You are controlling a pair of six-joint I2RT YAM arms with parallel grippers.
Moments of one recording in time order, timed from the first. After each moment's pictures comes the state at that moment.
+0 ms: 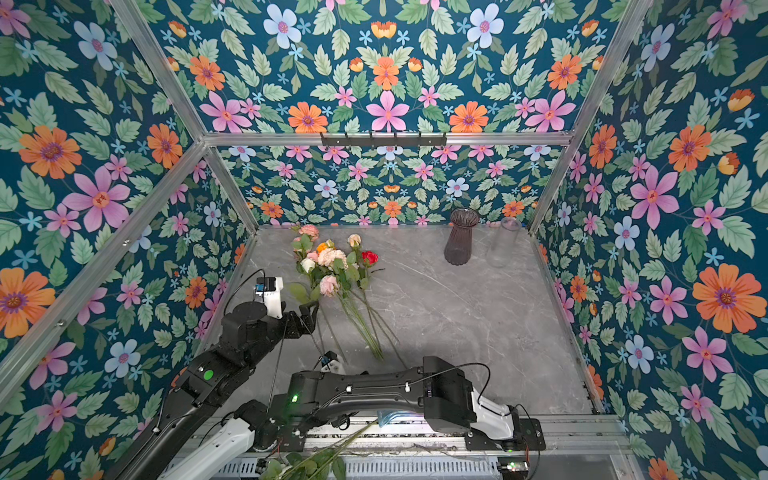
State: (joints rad) left arm -0.54 0.64 0.75 -0.56 -0.23 -0.40; right arm 1.55 2.20 2.02 -1.67 0.36 1.09
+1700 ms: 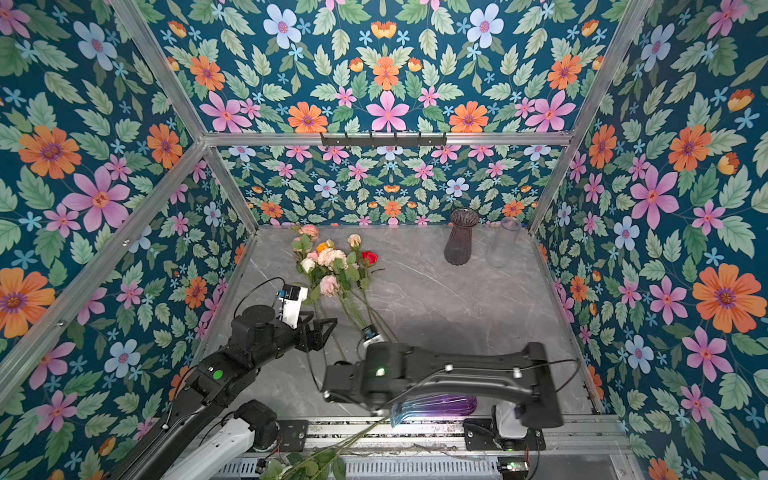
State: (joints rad) left arm -0.55 0.66 0.67 -0.48 0.14 -0.34; right arm 1.49 1.49 1.58 -1.56 0.39 1.07
